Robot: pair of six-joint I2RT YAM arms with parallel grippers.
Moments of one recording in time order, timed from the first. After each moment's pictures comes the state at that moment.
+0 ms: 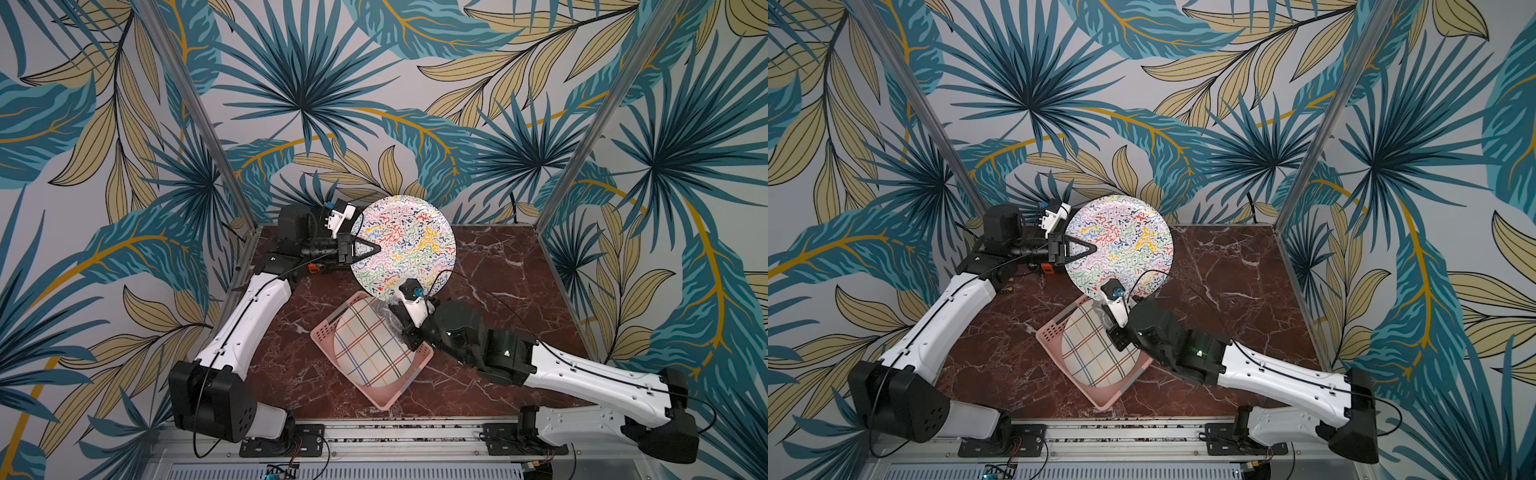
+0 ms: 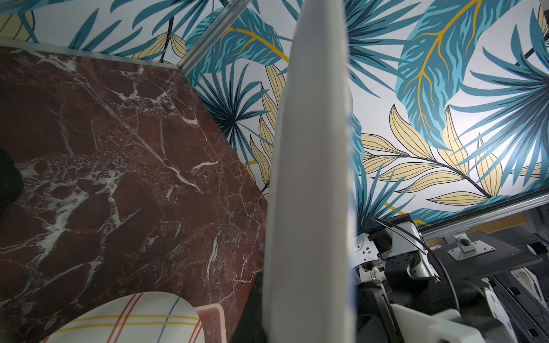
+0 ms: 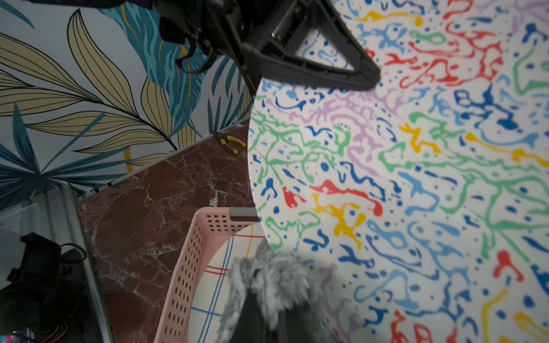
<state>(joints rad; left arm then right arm) -0.20 1.43 1.35 -0.26 1.14 -0.62 1.17 1.22 1.11 -0.19 0.44 0.04</state>
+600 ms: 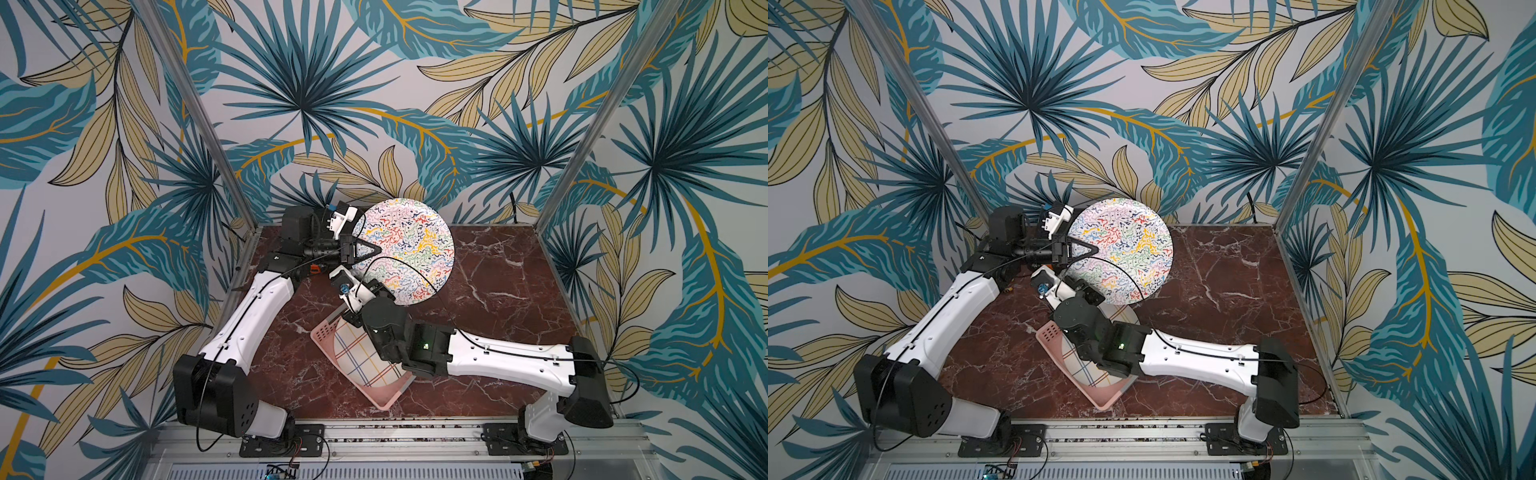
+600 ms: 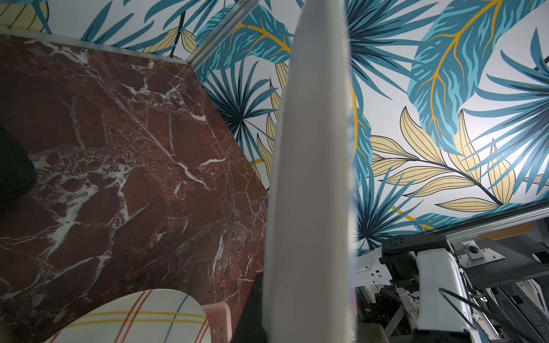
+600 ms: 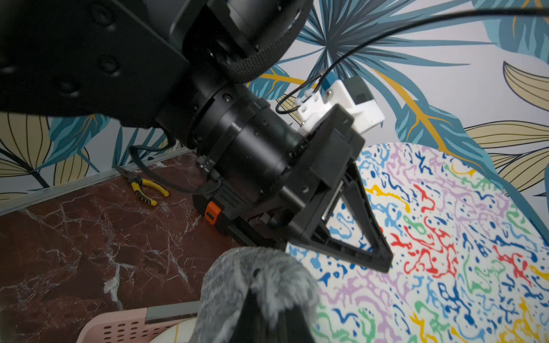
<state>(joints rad) -0.20 1.45 1.34 -0.26 1.13 -0.62 1.25 1.67 1.45 0.08 0.85 -0.32</state>
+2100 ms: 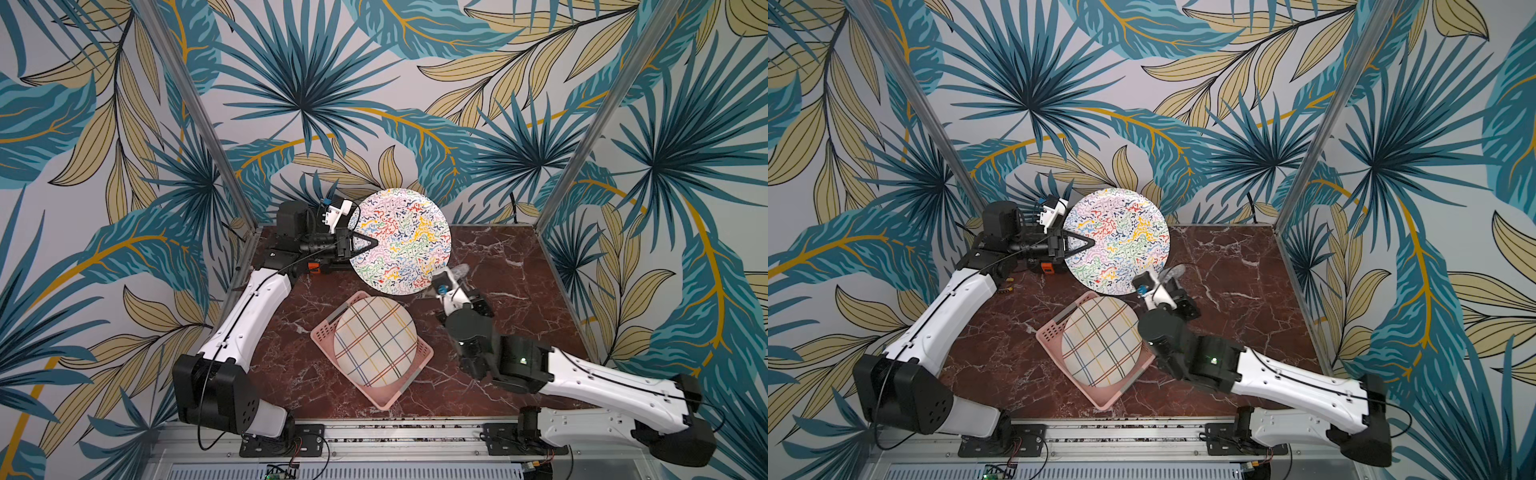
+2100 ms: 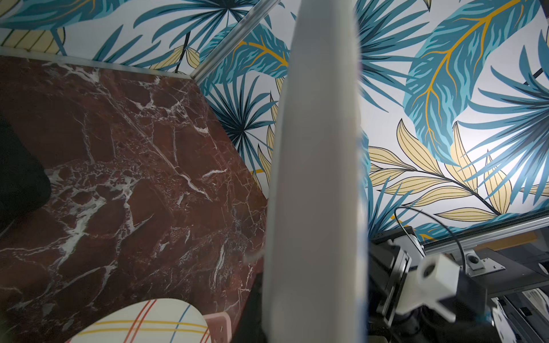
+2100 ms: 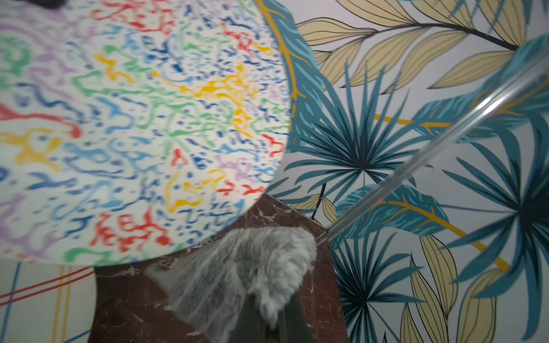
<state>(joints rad) -0.18 1.46 1.38 -0.27 1.13 -0.63 1.15 1.02 1.06 -0.41 1.25 -0.11</state>
